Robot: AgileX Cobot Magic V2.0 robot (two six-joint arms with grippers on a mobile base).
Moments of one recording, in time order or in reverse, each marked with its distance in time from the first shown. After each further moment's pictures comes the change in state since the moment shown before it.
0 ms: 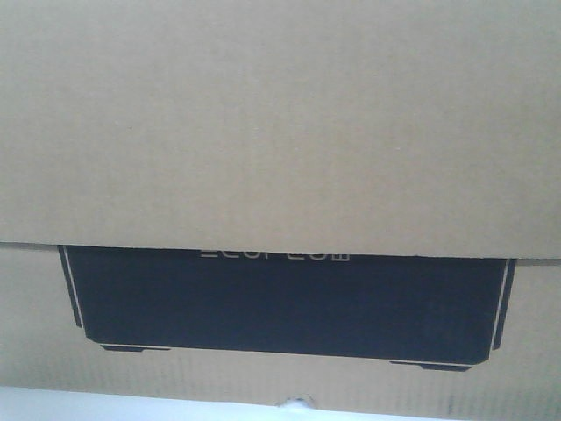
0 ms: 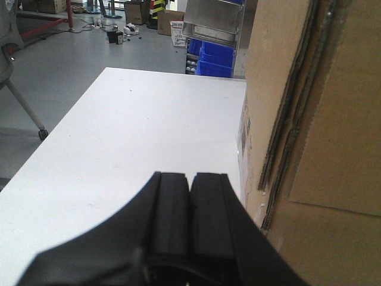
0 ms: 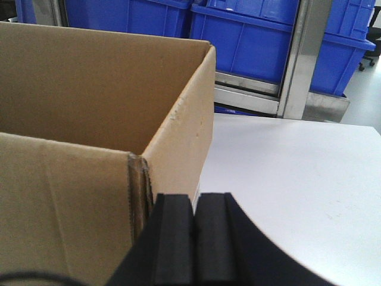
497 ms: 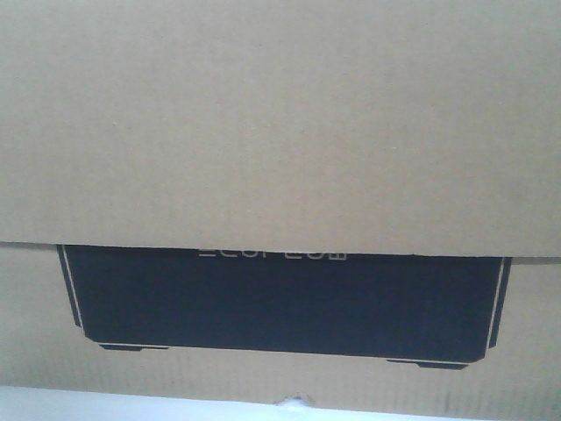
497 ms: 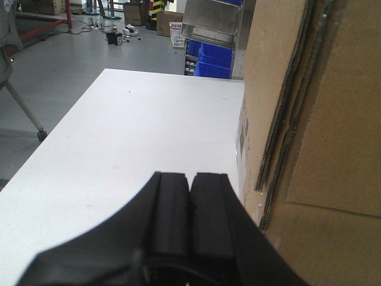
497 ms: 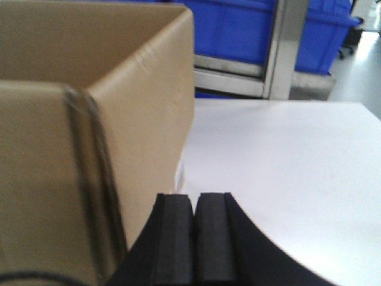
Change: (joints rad) left arm 0.000 0.000 0.000 0.000 -0.002 0.000; right arm -0.066 0.000 0.232 -0.007 -0.228 0.044
